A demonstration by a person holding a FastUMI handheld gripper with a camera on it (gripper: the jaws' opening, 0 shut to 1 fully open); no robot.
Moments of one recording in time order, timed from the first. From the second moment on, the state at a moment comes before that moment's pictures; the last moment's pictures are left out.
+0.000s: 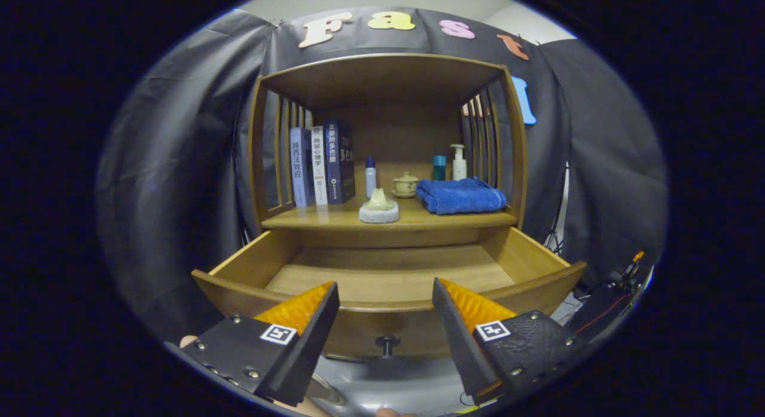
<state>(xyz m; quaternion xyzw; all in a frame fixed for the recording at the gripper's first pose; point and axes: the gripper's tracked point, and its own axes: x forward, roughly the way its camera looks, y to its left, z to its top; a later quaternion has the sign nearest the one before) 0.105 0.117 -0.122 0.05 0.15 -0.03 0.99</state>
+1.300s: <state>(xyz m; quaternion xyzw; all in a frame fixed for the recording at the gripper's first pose) 0.116 0.122 -0.136 -0.01 0.14 -0.04 0.99</state>
